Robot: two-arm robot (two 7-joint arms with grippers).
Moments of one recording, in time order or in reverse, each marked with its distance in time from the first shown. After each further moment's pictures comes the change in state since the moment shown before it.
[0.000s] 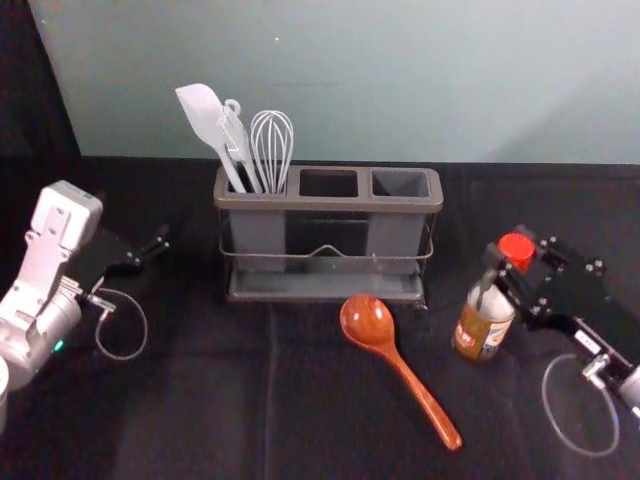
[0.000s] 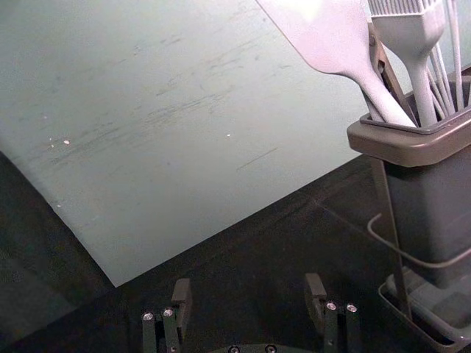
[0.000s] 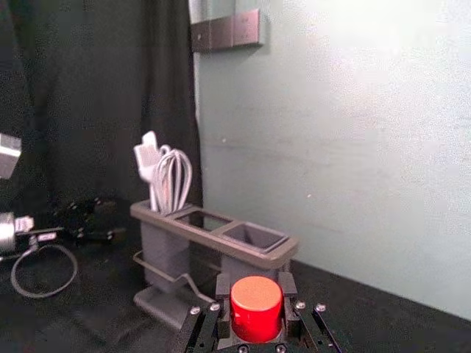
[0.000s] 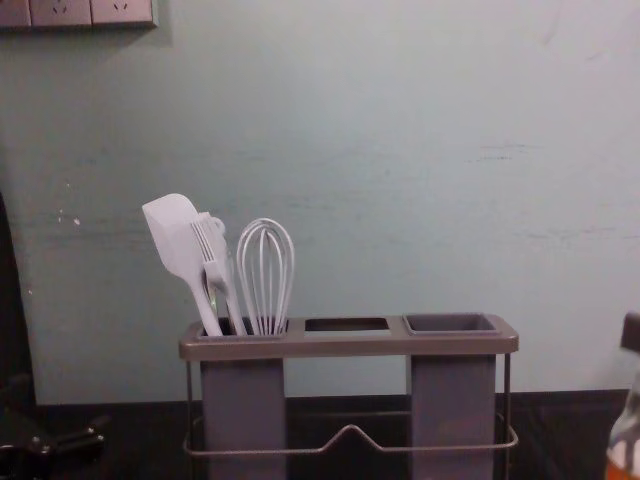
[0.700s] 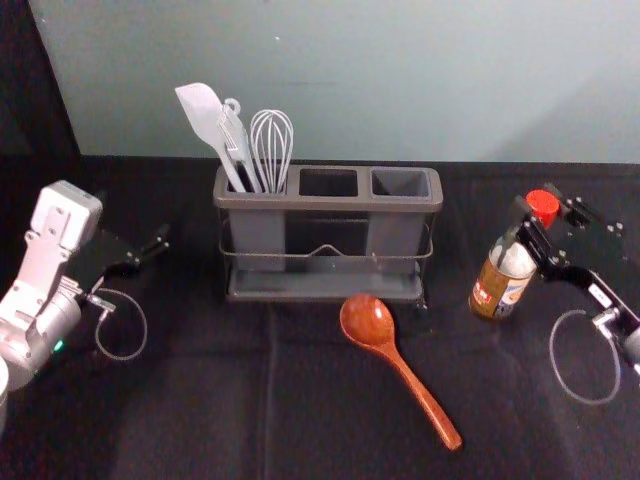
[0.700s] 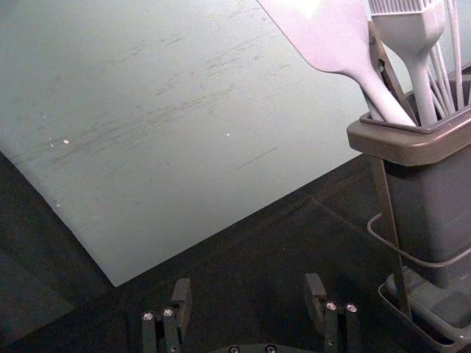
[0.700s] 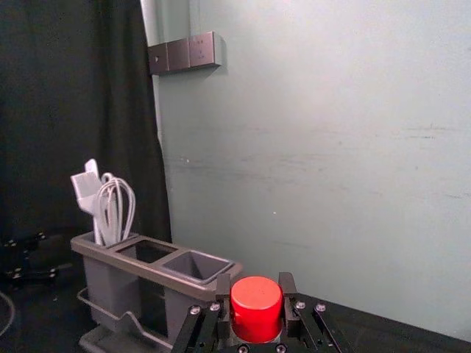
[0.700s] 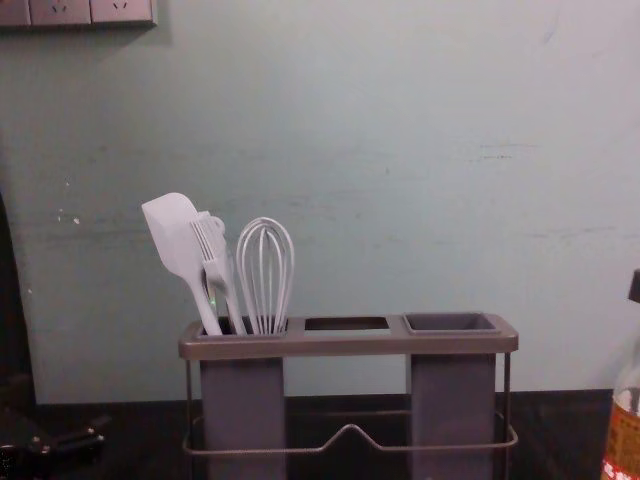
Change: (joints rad) left arm 0.000 0.000 0.000 0.000 0.000 0.000 0.000; right arm 0.112 -0.089 0.039 0.117 0.011 0.001 0.015
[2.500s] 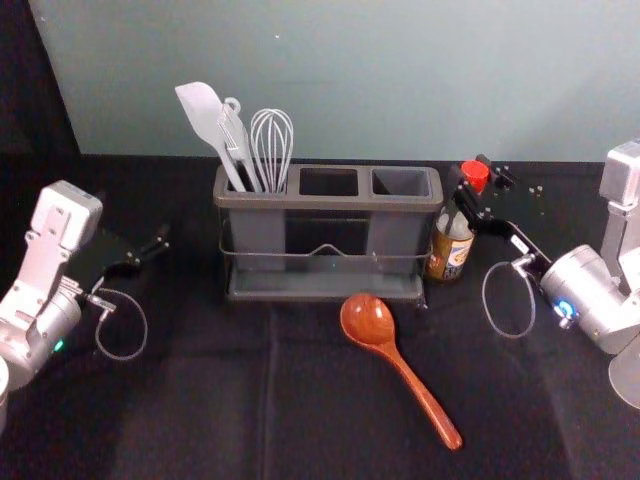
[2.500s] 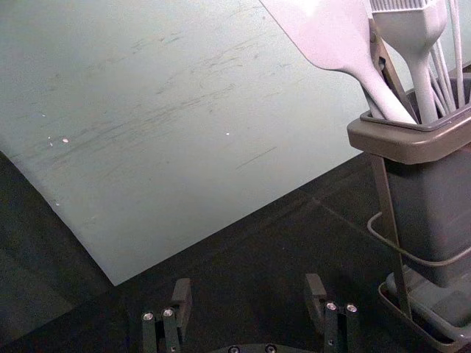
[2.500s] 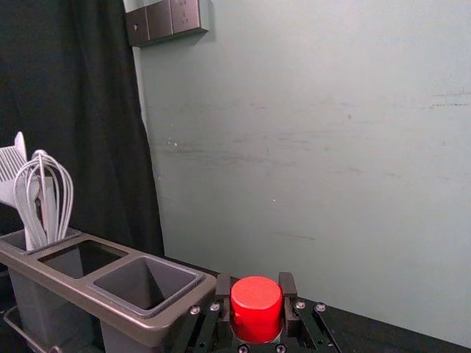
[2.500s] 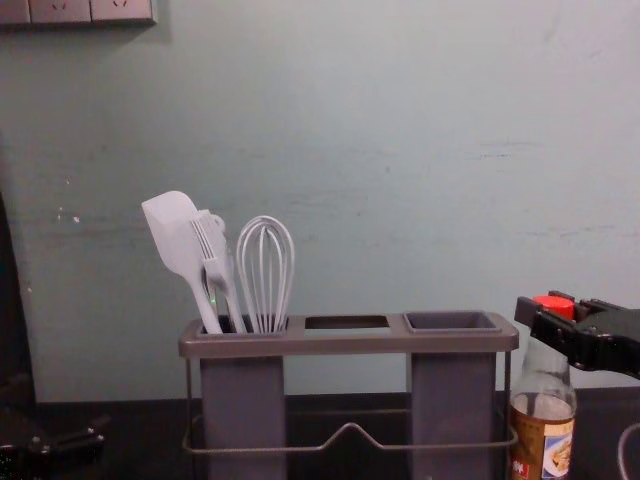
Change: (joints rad) left arm 0.000 0.000 0.000 0.000 0.000 0.000 0.000; right arm 0.345 -0.166 -0.123 0.419 -0.092 -0.026 0.040
